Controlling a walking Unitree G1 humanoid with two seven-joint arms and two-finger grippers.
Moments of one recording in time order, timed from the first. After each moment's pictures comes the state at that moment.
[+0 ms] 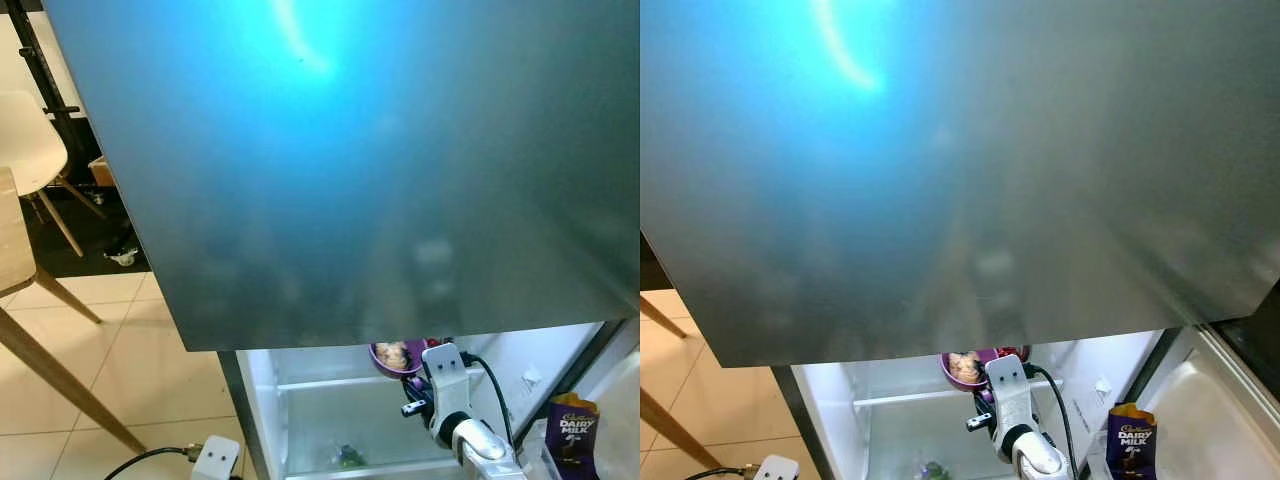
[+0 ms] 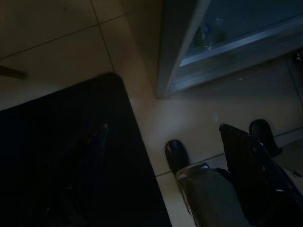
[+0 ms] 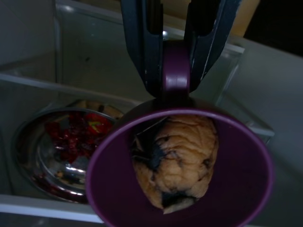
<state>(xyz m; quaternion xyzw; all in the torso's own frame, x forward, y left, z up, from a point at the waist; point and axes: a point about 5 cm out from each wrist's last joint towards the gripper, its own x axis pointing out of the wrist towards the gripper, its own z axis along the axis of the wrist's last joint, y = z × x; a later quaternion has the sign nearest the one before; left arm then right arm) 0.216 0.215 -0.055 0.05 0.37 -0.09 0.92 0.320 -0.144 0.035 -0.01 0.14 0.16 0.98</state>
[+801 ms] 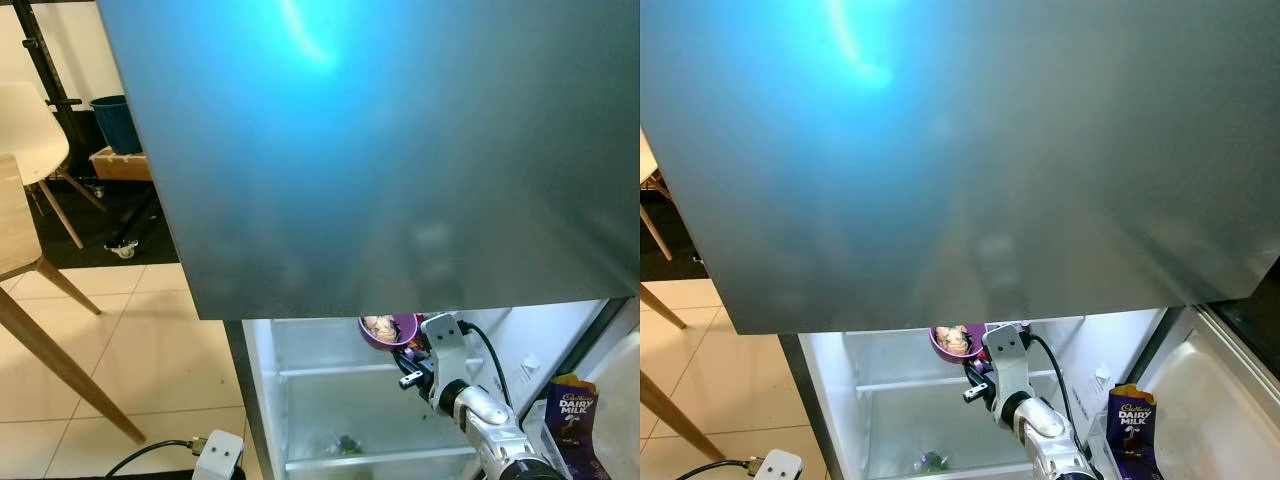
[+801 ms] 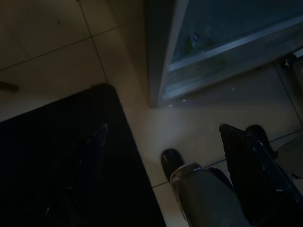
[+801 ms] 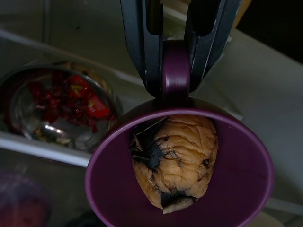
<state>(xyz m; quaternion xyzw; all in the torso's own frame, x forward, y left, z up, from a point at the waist) 0.222 0.210 -0.048 0.06 0.34 -0.11 0.93 0.343 -0.141 0.075 -0.03 0.09 0.23 0.97</state>
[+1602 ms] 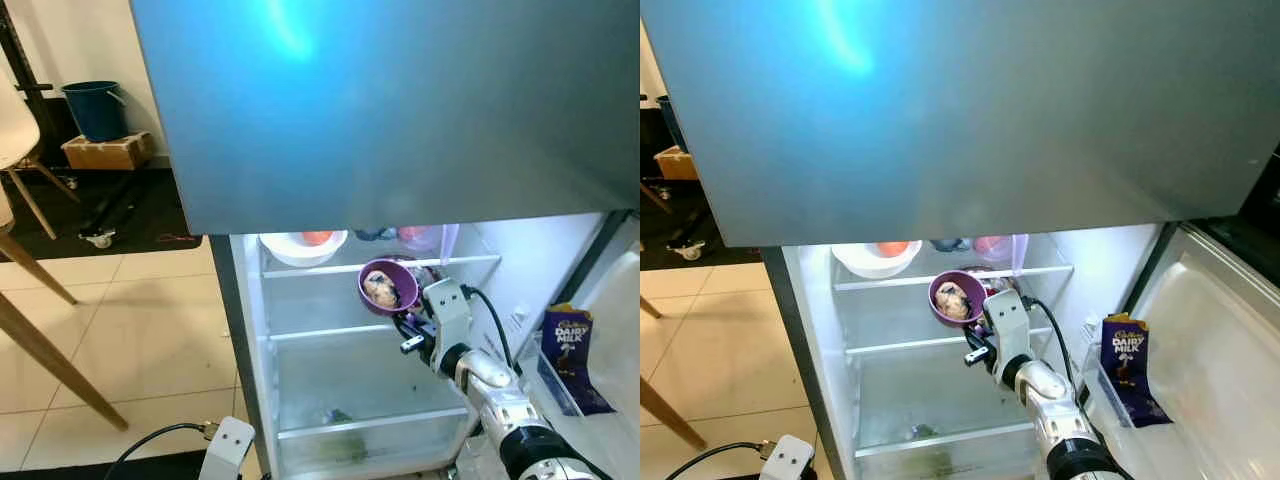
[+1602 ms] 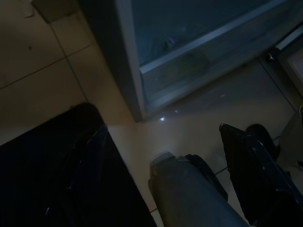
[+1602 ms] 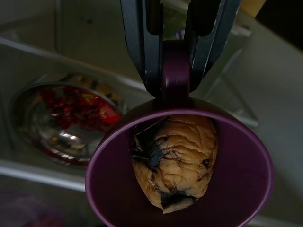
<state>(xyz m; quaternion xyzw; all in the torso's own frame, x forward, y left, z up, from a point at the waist) 0.235 0.200 -0.036 0.07 0.29 -0.15 0.94 0.368 -0.141 0.122 -0.04 0.04 0.24 0.97</state>
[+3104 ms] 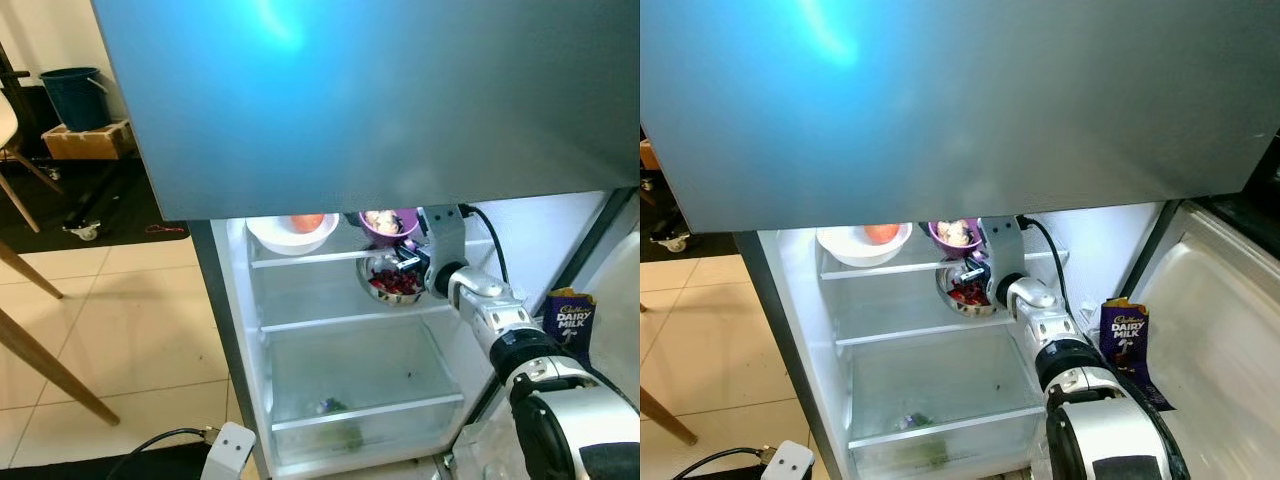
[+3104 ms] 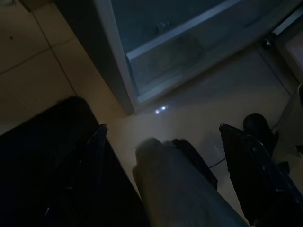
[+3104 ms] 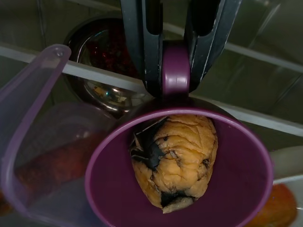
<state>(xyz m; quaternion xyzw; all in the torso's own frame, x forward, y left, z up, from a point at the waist) 0.225 0.198 -0.039 0.07 0.30 -0.15 0.94 0.416 -0.133 0.213 -0.06 0.01 0.19 0.98</state>
